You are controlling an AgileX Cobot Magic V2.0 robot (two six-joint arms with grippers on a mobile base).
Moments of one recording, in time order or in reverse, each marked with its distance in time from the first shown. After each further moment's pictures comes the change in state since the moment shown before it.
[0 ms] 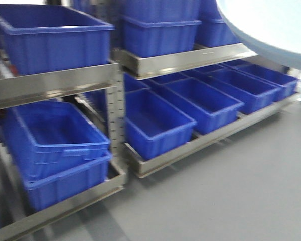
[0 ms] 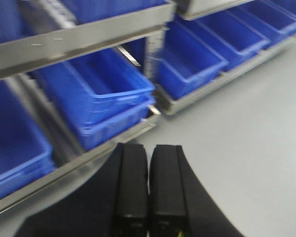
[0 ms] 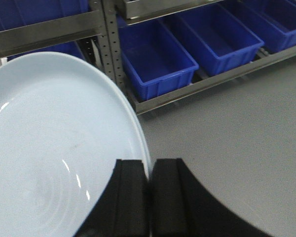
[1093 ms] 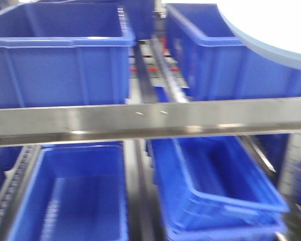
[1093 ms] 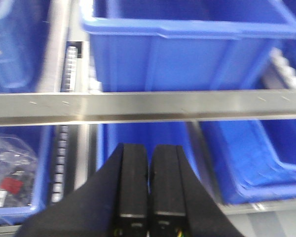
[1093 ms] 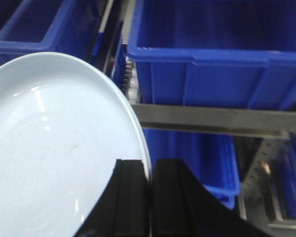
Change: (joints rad) left arm 0.000 0.000 0.000 0.000 0.000 0.000; right arm 0.000 0.000 0.000 0.000 0.000 0.000
